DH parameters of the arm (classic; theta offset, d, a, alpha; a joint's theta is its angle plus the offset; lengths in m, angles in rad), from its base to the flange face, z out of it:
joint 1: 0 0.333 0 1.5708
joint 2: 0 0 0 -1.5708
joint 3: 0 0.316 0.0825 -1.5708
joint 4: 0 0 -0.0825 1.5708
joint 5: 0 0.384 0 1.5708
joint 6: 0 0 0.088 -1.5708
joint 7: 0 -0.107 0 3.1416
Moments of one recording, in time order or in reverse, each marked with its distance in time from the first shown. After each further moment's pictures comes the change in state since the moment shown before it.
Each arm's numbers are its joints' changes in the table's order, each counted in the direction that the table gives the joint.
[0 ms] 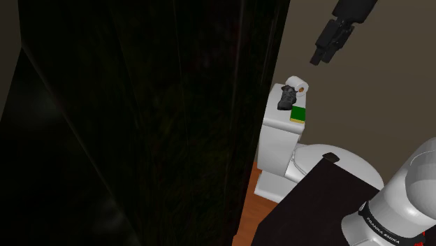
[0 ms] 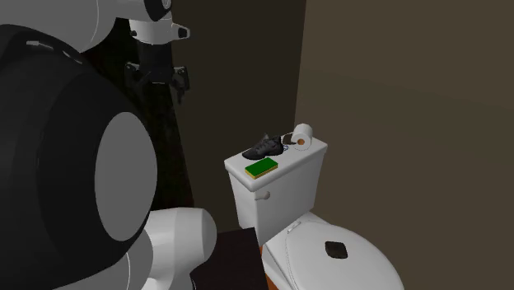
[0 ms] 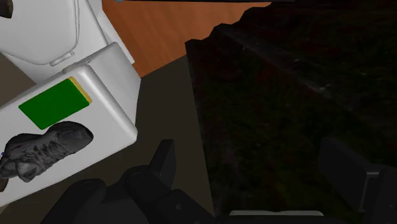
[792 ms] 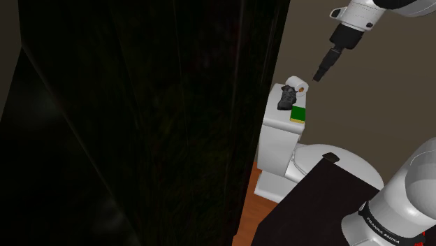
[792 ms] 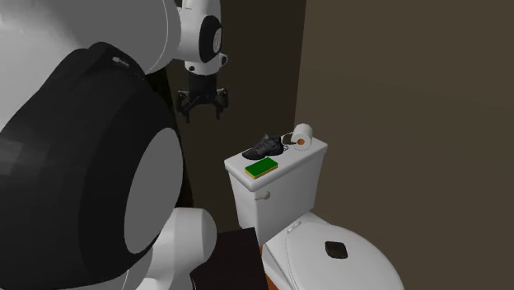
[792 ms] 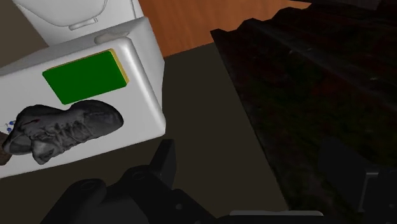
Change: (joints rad) arm -0.004 -0.052 -0.217 0.142 -0.122 0.226 0.358
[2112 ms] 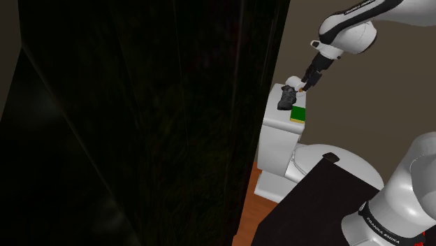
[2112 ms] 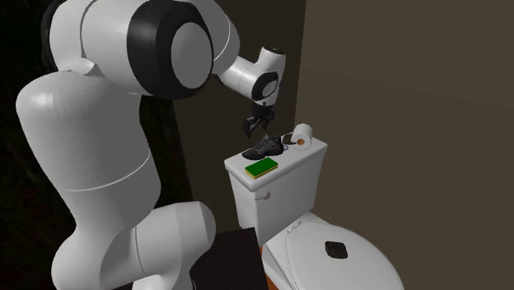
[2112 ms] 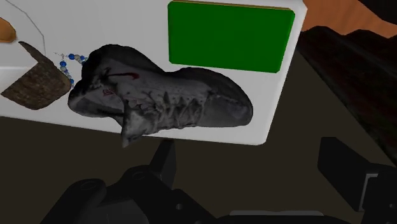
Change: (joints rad) arm 0.215 -0.664 -0.547 -0.251 0.296 0.393 0.917
